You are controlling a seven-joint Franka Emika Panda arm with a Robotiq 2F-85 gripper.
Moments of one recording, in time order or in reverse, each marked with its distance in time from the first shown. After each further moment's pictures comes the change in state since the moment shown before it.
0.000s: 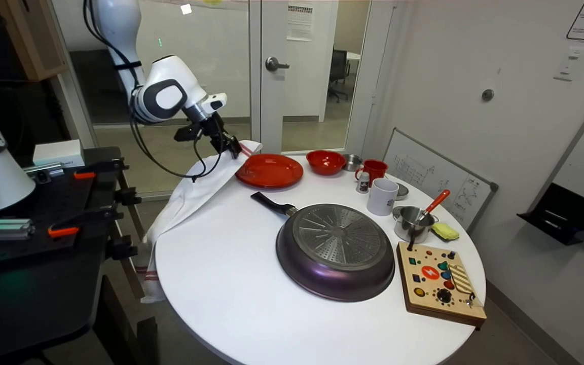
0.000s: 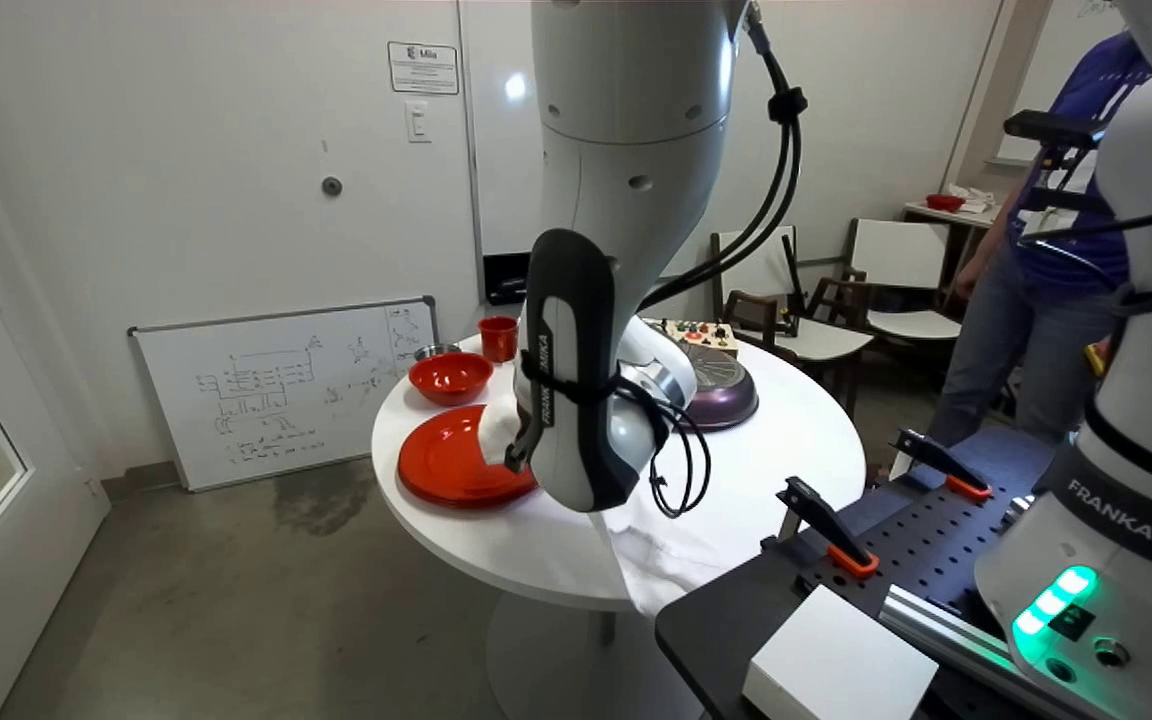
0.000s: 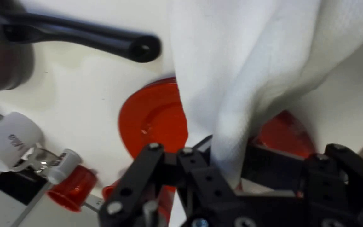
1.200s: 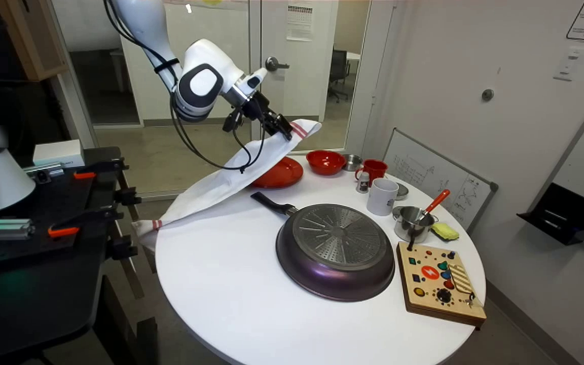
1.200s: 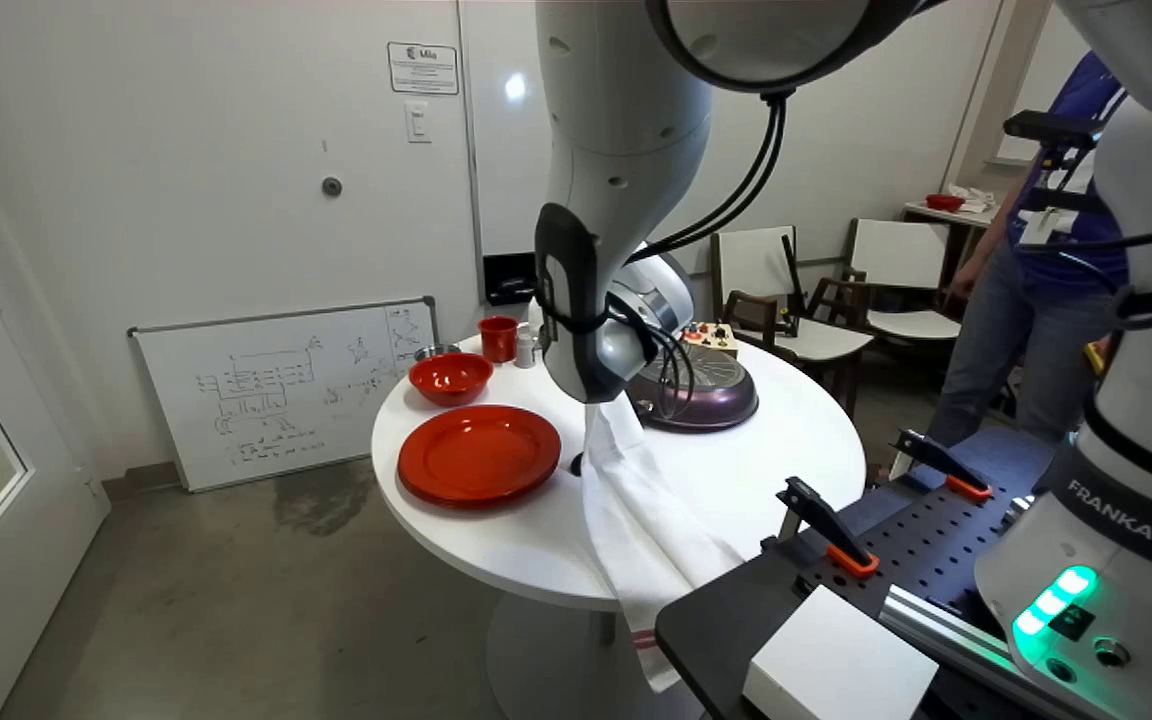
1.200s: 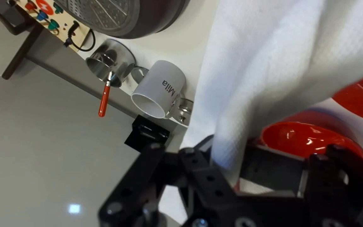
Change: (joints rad) arm 0.015 0.116 -0.311 0.105 0.080 -0.001 0.101
